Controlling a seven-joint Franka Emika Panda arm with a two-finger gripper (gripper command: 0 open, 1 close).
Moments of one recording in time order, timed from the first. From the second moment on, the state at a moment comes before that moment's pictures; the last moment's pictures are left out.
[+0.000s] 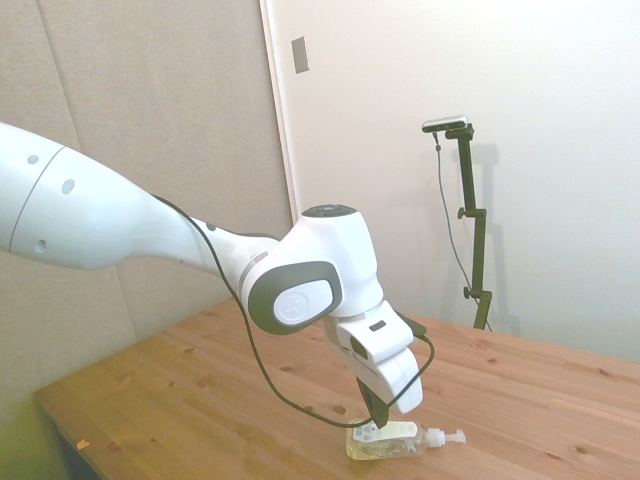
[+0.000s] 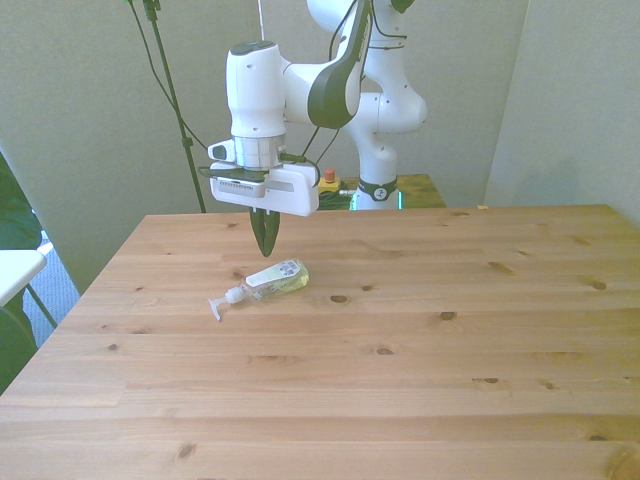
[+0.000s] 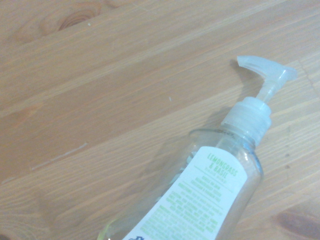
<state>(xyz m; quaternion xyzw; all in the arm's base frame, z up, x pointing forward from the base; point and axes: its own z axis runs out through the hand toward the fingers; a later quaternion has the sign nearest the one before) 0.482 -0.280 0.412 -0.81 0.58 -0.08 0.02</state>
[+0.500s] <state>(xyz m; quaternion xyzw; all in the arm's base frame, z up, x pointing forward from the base) 0.458 -0.246 0.434 -0.82 0.56 -0.09 0.03</state>
